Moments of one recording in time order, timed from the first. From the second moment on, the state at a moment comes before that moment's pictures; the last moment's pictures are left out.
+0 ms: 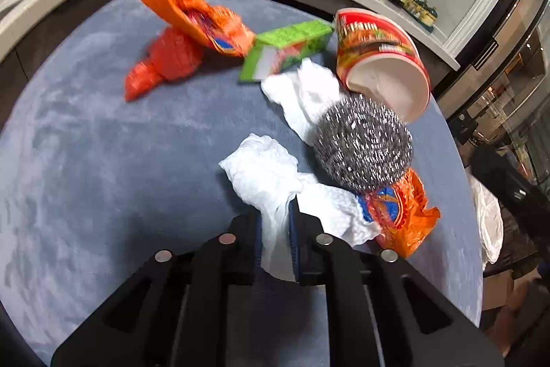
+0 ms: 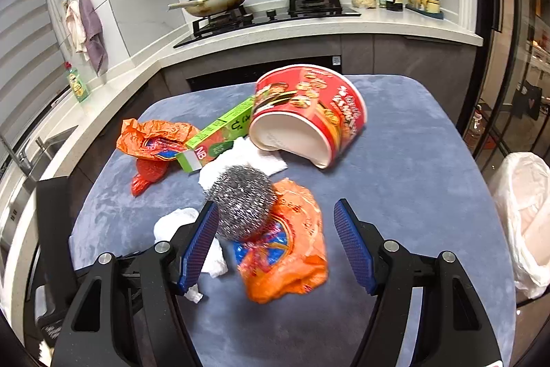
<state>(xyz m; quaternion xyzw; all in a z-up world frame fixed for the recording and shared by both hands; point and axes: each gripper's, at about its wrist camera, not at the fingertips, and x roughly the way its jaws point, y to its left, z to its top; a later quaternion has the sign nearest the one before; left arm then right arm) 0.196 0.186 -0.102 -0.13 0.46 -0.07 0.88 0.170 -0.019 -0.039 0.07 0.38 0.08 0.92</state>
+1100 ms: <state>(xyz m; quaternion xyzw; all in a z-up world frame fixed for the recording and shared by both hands) 0.221 0.256 -0.092 -0.16 0.45 0.02 0.88 0.310 0.072 -0.112 -0.05 0.48 0.16 0.86</state>
